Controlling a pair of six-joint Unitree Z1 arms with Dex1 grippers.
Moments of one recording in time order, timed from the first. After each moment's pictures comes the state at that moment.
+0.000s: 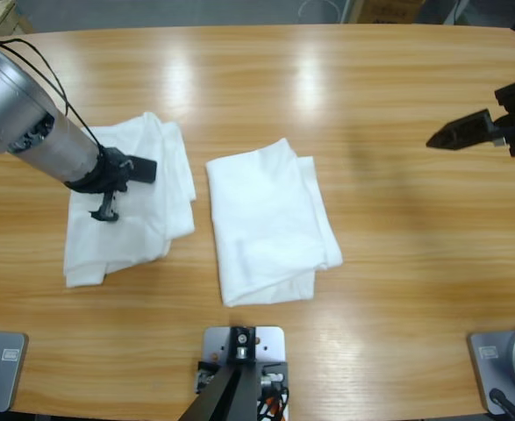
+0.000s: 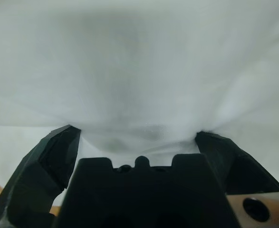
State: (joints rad) arm 0 -0.70 1.90 -1.05 0.63 0.09 0.88; arm 1 0.32 1.40 -1.08 0.79 0.27 0.14
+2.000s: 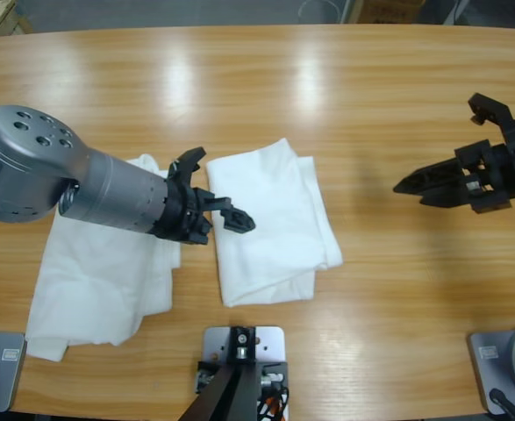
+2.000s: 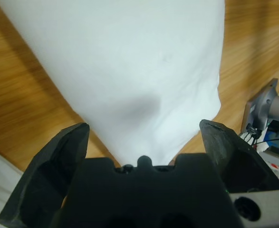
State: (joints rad) arm 0 -0.95 1.83 -0.87 0.03 -0.30 -0.87; arm 1 0.17 1.49 -0.78 0.57 0.77 0.22
